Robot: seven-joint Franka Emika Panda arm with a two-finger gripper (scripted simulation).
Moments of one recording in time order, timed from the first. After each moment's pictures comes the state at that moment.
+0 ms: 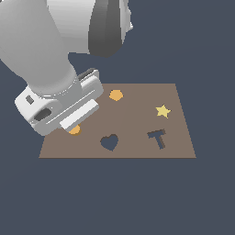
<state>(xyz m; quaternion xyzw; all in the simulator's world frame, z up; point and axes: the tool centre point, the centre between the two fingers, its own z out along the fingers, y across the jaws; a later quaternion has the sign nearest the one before) 0.030 -0.124 0.073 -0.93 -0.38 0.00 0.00</state>
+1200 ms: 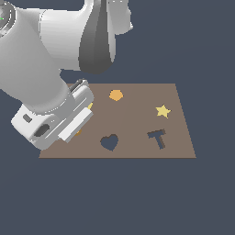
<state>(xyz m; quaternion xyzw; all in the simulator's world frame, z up) 0.051 -0.144 0.049 -0.89 -0.46 0.00 0.00</state>
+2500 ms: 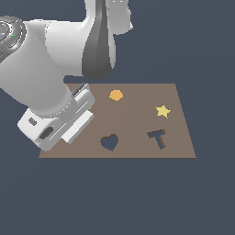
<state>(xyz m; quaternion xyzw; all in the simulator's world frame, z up) 0.050 -0.144 0.033 -0.89 -0.46 0.00 0.00</state>
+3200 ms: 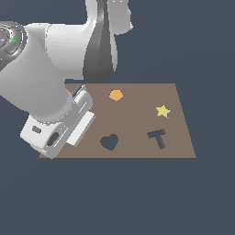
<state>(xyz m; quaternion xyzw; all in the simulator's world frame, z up) 0.063 -0.138 0.034 -0.85 -0.53 0.00 0.00</state>
